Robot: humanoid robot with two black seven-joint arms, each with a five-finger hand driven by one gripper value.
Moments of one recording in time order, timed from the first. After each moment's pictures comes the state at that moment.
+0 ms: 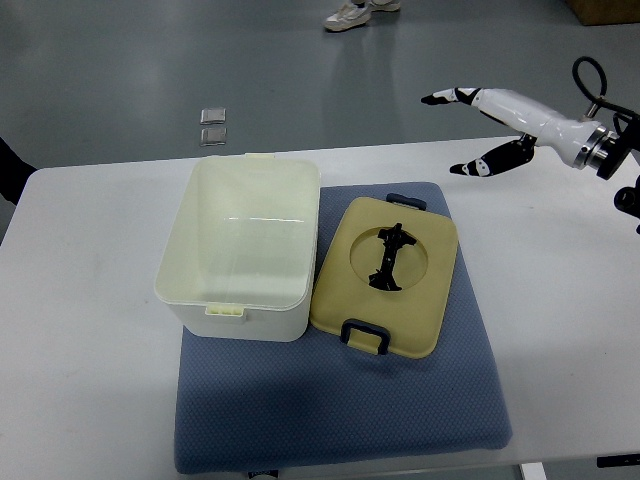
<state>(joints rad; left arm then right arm) -0.08 0.00 -0.02 -0.17 0.01 -0.07 0.04 1.05 -0.69 0.10 1.01 -0.90 -0.14 0.61</state>
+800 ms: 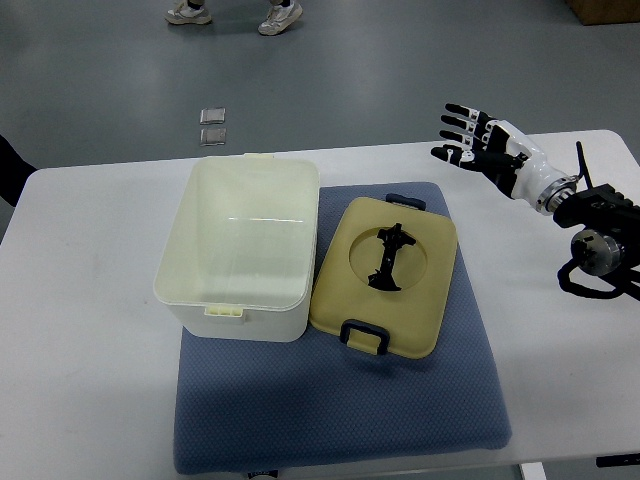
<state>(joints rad) -0.08 0.00 -0.02 -0.17 0.01 -0.07 0.04 0.86 -0.53 0.21 0.99 -0.02 0.03 0.45</state>
